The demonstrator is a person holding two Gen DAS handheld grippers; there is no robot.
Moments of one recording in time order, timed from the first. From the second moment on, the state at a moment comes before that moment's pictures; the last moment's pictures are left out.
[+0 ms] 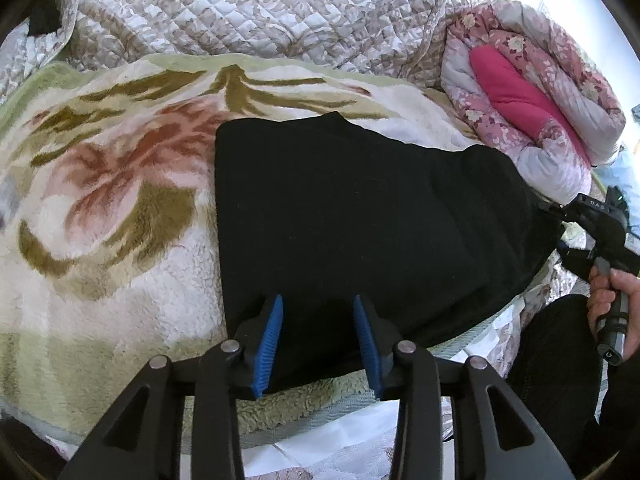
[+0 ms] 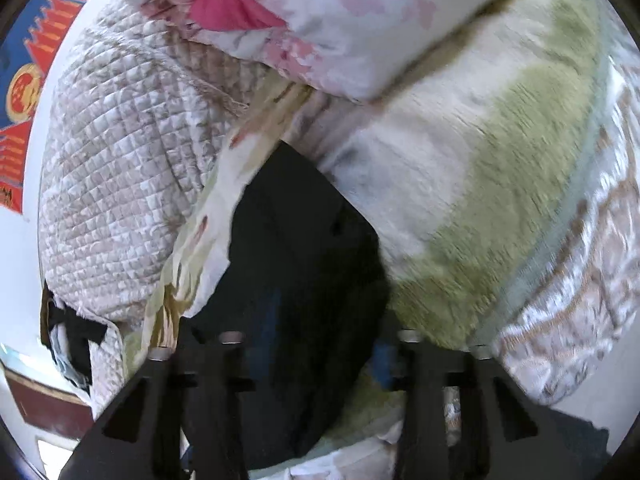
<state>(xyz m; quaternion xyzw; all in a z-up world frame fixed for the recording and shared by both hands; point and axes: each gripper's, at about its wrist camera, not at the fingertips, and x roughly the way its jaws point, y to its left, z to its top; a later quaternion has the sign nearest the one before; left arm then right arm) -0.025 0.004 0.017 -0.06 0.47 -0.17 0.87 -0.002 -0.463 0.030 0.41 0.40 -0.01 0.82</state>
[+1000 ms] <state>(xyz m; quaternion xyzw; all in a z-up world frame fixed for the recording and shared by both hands) -0.027 0.049 0.027 -0.08 0.46 -0.08 0.88 0.030 -0.280 0.119 0.21 0.38 0.22 0.87</state>
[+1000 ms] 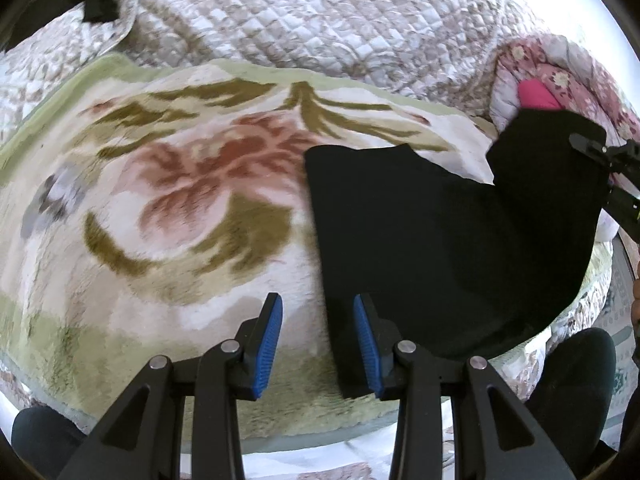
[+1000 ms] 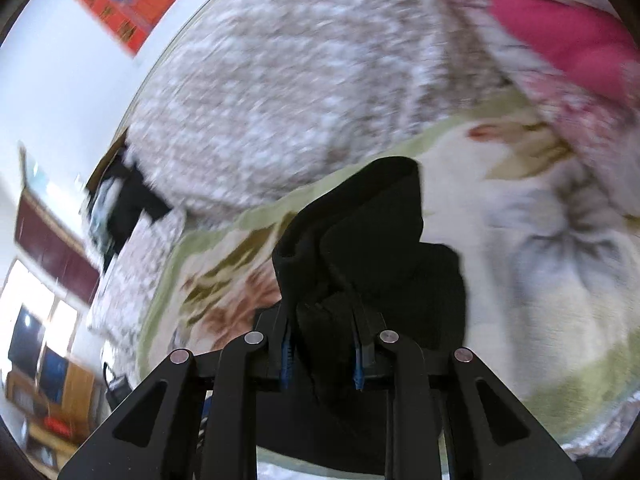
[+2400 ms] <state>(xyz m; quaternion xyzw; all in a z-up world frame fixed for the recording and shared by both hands) -0.012 0.071 0.030 -0.16 0.45 -0.13 0.87 -0.004 -0.229 0.045 0.16 0.45 0.33 0.82</state>
